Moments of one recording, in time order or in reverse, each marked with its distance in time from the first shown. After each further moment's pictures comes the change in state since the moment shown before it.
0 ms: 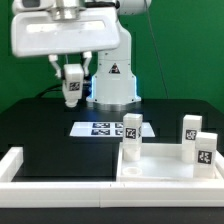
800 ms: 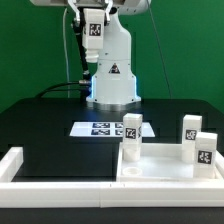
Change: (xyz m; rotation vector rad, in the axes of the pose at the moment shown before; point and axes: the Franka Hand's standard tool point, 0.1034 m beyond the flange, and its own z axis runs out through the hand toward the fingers) arm 0.038 -0.023 -0.073 -0.046 0.312 0.025
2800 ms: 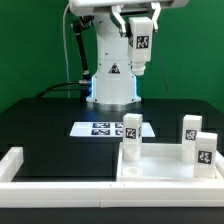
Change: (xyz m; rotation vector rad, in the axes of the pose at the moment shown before) arm 0.053 -0.054 0.055 0.040 -0.130 0.084
